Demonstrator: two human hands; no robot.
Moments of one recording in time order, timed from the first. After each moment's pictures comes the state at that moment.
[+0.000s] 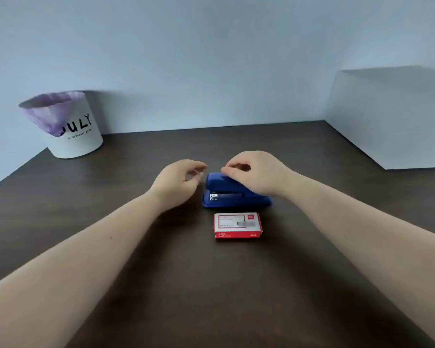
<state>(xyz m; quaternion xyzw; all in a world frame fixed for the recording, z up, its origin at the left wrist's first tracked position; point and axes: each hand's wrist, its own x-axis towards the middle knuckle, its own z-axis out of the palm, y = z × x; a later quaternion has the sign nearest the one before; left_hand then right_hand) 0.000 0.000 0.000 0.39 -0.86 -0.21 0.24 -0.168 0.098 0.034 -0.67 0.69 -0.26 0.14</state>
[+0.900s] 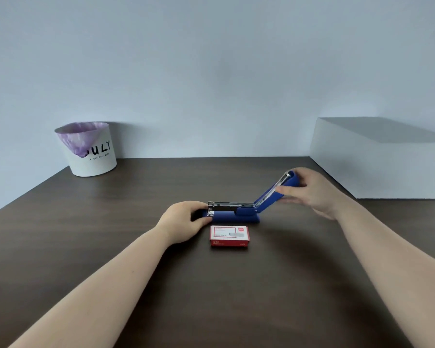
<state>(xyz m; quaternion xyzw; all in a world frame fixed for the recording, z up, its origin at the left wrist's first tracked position) 0.014 0.044 -0.020 0.39 -0.87 -0.18 0.23 -0.260 0.161 0.031 -0.50 0.60 -0.53 0.33</state>
